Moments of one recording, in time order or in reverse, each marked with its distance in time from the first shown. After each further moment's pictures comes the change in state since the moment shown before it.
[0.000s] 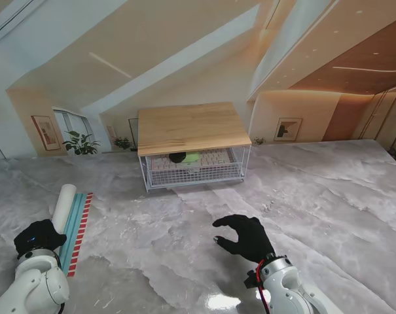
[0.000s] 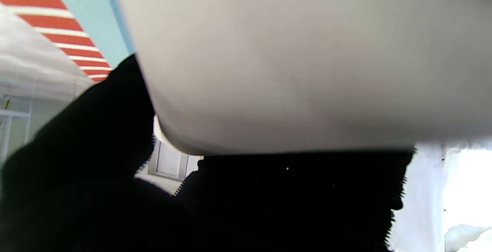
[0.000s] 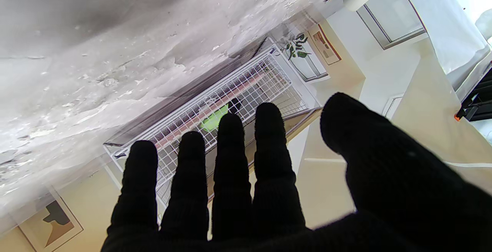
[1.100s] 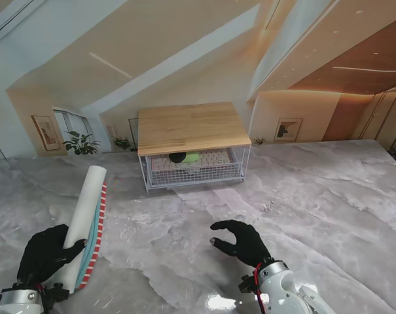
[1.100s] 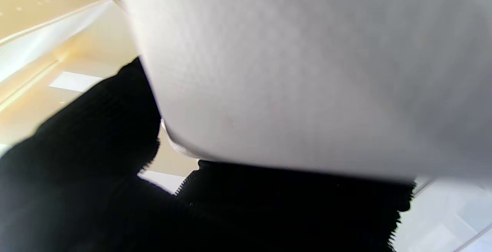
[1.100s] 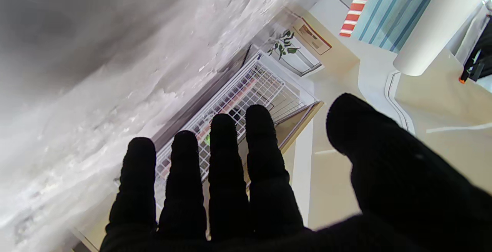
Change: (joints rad) left arm 0.465 -0.063 -0.195 -0.487 -0.347 -0.654 0.108; right arm -0.009 -0.009 -0.019 0.000 0.189 -0.003 0.034; left_hand 0.009 -0.071 0.121 0.035 0.012 0.008 0.124 -0.003 0.069 -0.011 0.047 0.091 0.079 0.008 0.033 0.068 0.094 0.047 0.065 -0.048; right_hand -0.029 0.002 -0.011 0.000 0.000 0.092 -0.014 -0.007 0.000 0.078 0.000 0.000 0.012 0.072 0.000 0.000 0.032 0.024 -0.005 0.012
